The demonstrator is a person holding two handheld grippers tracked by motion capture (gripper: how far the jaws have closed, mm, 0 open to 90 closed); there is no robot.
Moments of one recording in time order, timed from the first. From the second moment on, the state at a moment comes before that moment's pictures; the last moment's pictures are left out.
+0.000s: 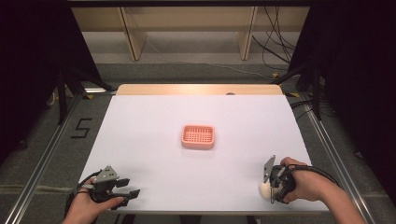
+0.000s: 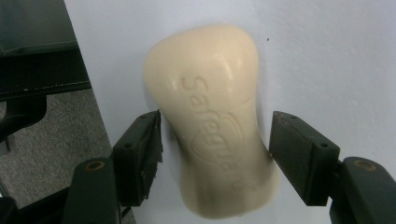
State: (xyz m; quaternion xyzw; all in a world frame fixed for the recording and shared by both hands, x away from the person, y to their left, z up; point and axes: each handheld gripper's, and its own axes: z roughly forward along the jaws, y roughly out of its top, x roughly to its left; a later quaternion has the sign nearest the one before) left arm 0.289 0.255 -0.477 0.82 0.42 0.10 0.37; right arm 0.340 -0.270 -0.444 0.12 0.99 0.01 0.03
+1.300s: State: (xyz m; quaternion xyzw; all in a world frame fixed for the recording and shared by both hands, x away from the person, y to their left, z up) left arm 0.289 0.255 -0.476 0.82 0.41 0.09 0.38; right arm 0.337 -0.289 -0.437 0.23 0.96 0.14 0.03
